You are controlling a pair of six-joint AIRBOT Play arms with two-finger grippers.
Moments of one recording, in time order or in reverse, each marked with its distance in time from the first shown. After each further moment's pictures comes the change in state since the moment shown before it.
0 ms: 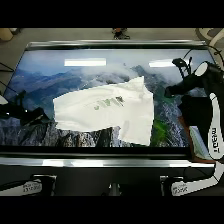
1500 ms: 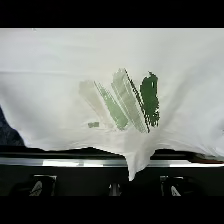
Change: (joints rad) left arm -0.175 0.707 0.502 -0.123 0.332 -0.040; right arm 0.270 0.886 0.034 -0.438 -0.491 0.005
